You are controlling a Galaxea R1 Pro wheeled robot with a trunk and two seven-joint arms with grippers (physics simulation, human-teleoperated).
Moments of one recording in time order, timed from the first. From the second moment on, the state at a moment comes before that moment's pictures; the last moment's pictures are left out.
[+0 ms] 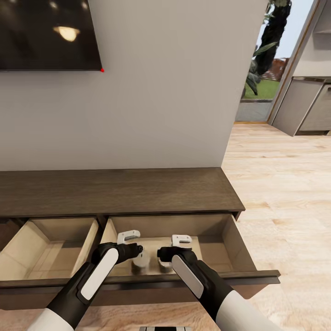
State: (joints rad) left arm -0.49 0.08 -0.40 -1.24 0.86 0.76 0.57; right arm -0.63 0.14 0.67 -0.90 -0.81 0.51 -0.56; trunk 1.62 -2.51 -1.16
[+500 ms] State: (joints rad) left arm -0.49 0.08 -0.39 -1.23 0.85 0.76 0.57; right arm -0.63 0.14 0.67 -0.90 -0.81 0.51 -0.56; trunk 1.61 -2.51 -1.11
